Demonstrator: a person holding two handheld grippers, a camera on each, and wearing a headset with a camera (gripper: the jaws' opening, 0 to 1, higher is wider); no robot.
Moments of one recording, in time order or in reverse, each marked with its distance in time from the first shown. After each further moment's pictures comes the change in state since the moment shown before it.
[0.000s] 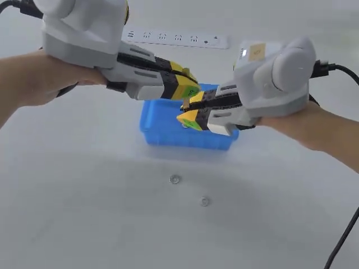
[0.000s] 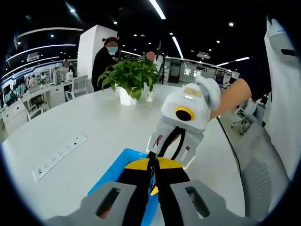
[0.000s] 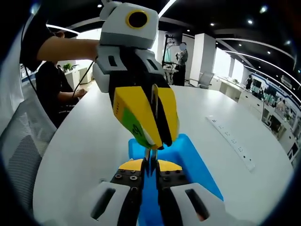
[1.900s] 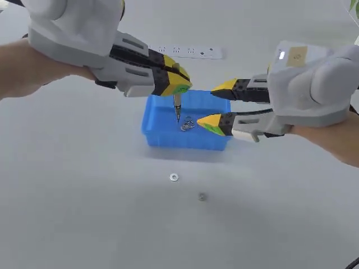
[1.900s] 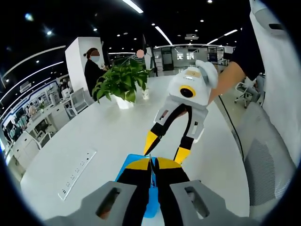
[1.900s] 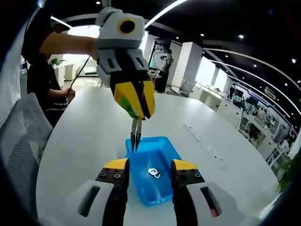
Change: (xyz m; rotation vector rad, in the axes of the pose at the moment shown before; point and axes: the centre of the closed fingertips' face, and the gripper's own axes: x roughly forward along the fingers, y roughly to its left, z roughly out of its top) left arm -0.024 -0.039 0.027 0.241 0.090 0.036; right arm -0.073 0.010 0.016 -0.067 -0.028 -0.216
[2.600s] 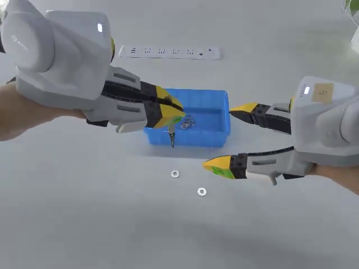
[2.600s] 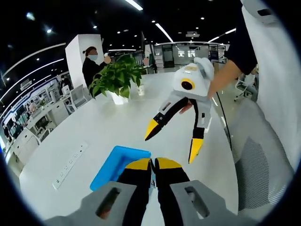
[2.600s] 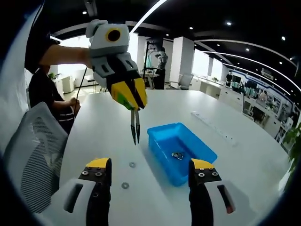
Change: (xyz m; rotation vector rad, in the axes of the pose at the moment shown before) left arm -0.006 -0.044 -0.015 -0.021 0.009 0.011; right arm -0.025 0.048 -0.026 0.156 0.009 0.038
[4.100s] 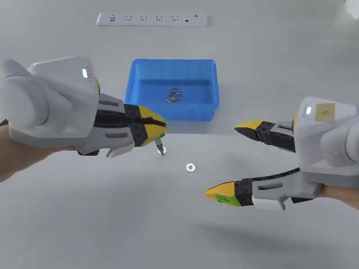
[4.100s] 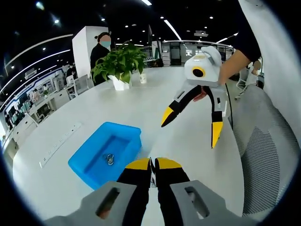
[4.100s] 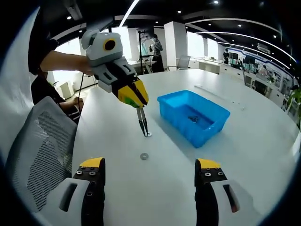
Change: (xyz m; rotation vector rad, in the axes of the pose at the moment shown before) left arm 0.026 -0.024 -0.064 -0.071 0.045 0.034; right arm -0.011 0.034 -0.066 0.172 0.096 0.040
